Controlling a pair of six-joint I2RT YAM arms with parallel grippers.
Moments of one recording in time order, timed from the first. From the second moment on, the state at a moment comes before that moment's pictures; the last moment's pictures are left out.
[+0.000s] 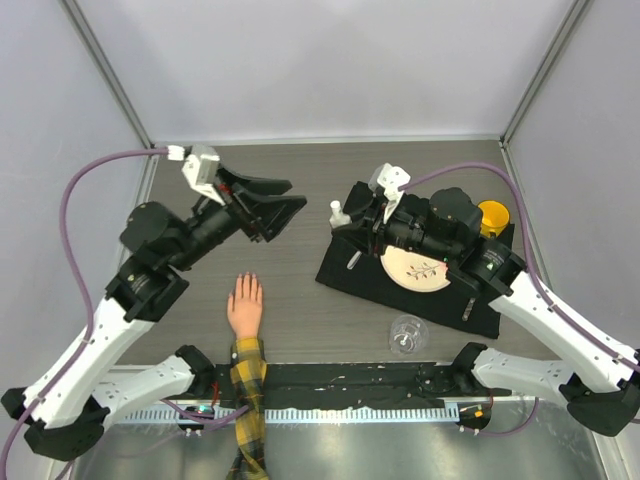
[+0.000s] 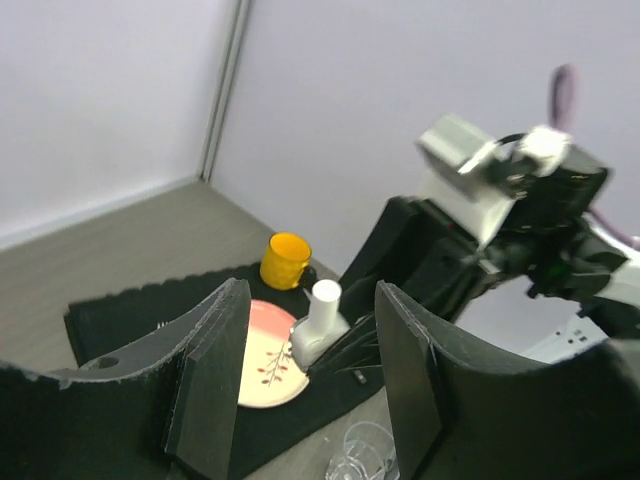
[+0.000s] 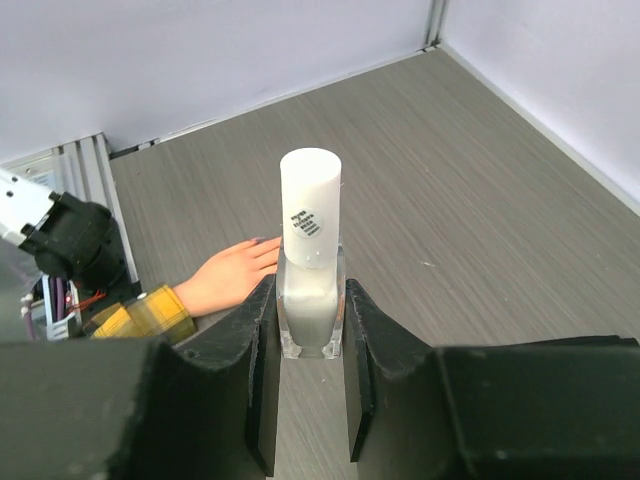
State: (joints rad) left arm -0.71 0.87 1.21 -0.06 0.26 -0.40; right arm 0.81 1.00 1.15 -0.24 -0.31 -0.01
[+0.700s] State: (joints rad) left arm -1.02 1.08 1.23 -0.06 -0.15 -0.30; right arm 0.82 1.01 1.17 -0.24 -0.26 0.00
